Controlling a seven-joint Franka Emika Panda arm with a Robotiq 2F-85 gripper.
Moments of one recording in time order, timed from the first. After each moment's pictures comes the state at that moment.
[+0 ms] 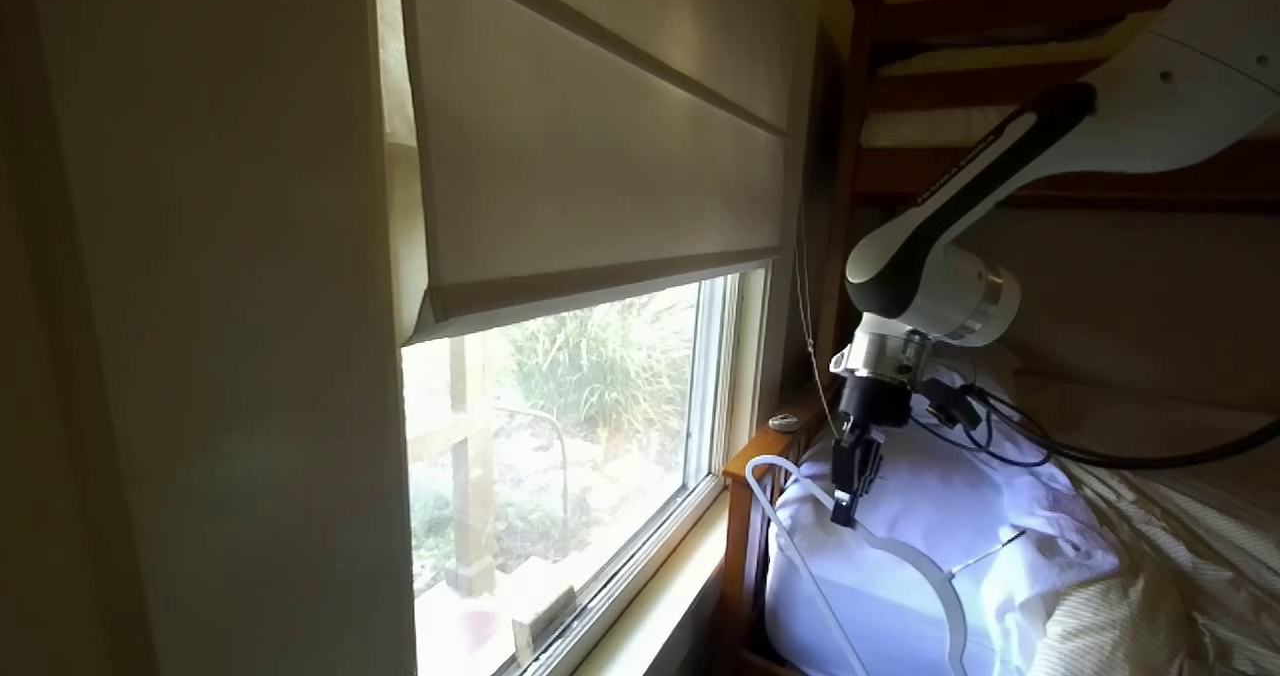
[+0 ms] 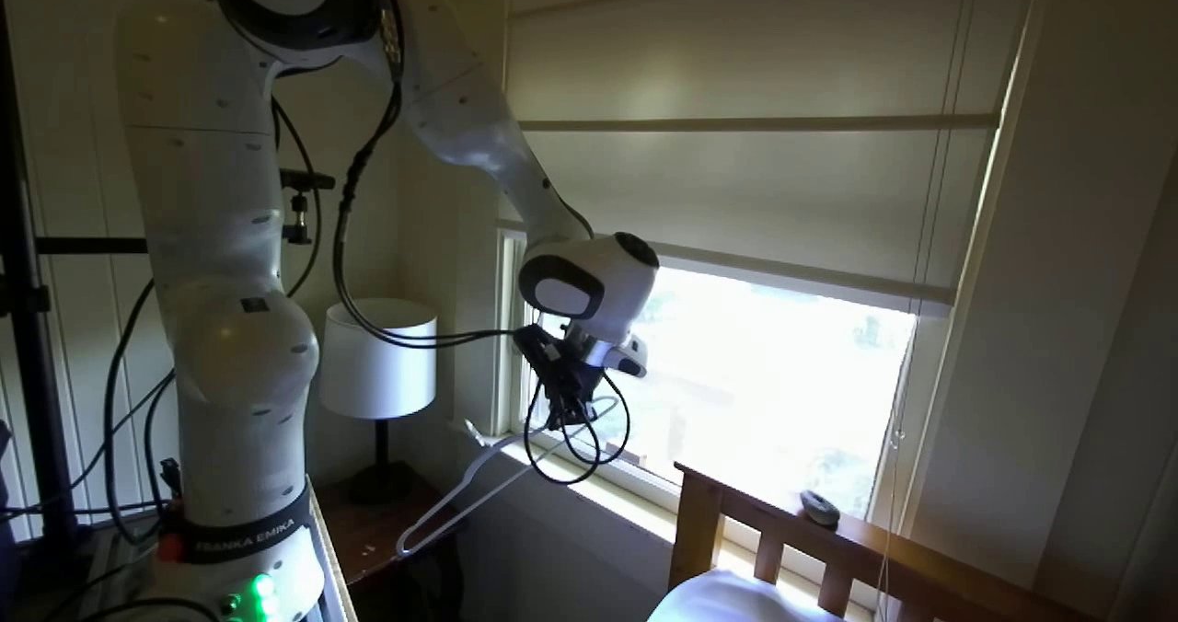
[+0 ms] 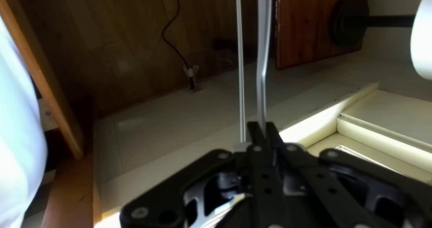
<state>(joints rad) 0.11 -0.08 -0.29 -2.57 0.54 2.33 -0.62</state>
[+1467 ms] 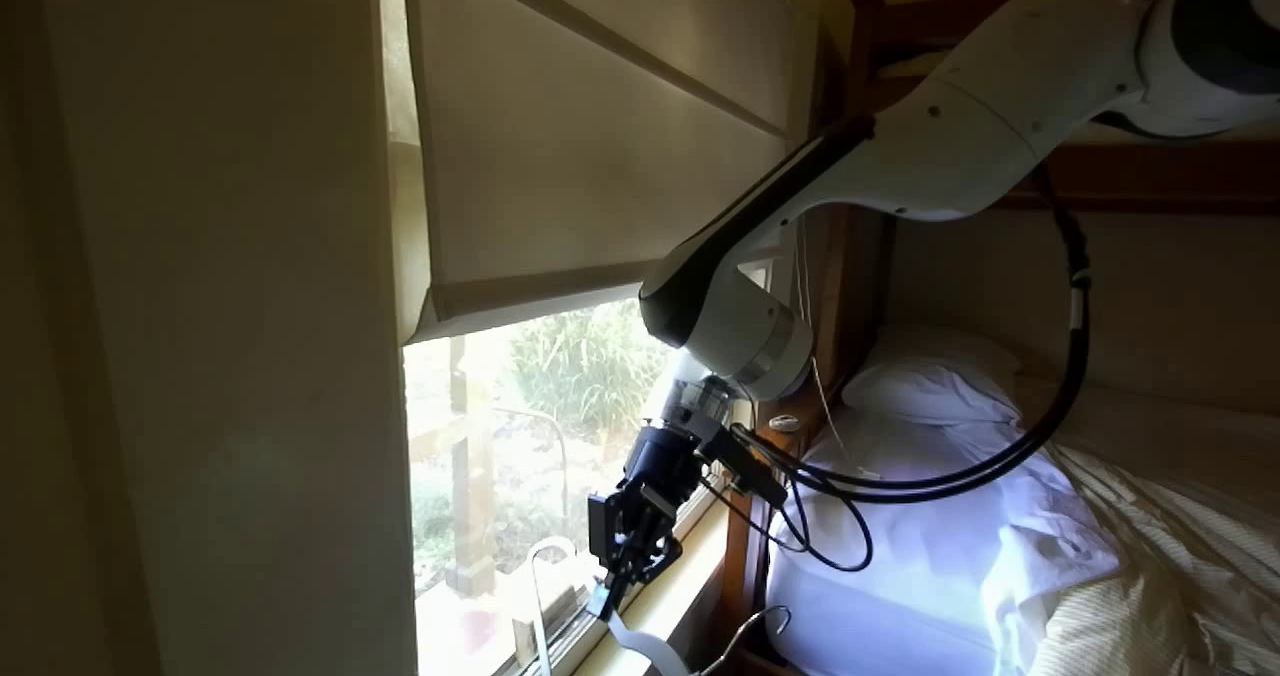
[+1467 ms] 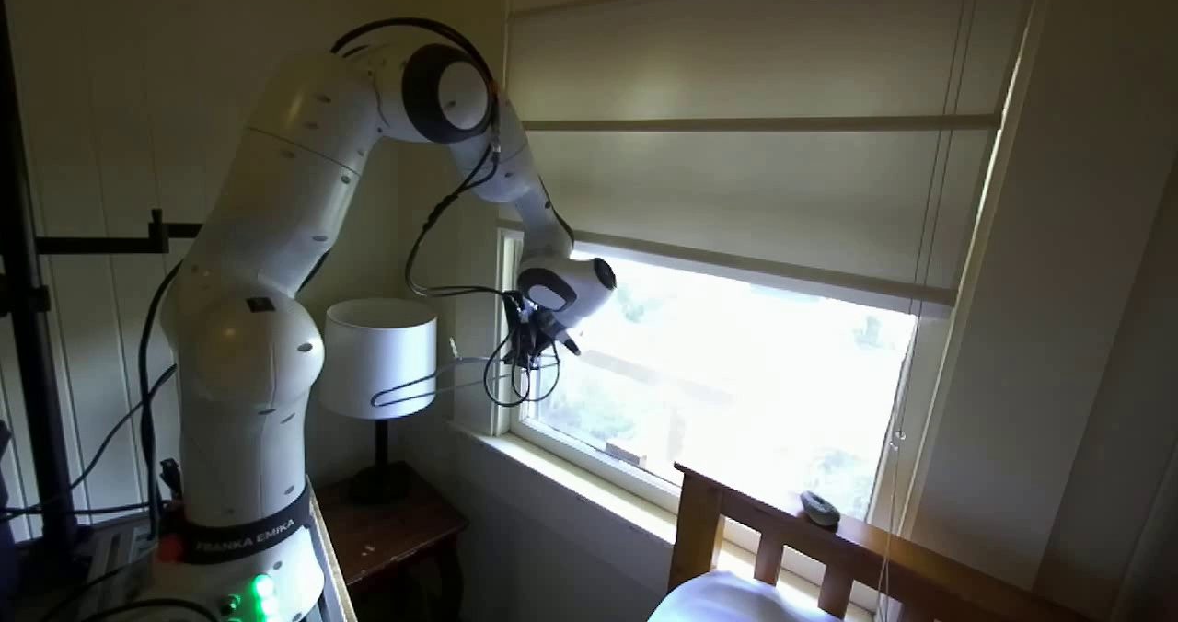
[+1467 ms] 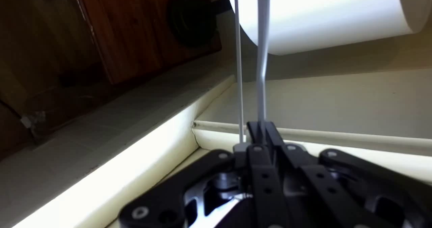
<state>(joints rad) 0.16 0.36 0.16 -2.12 1.00 2.24 -0.36</state>
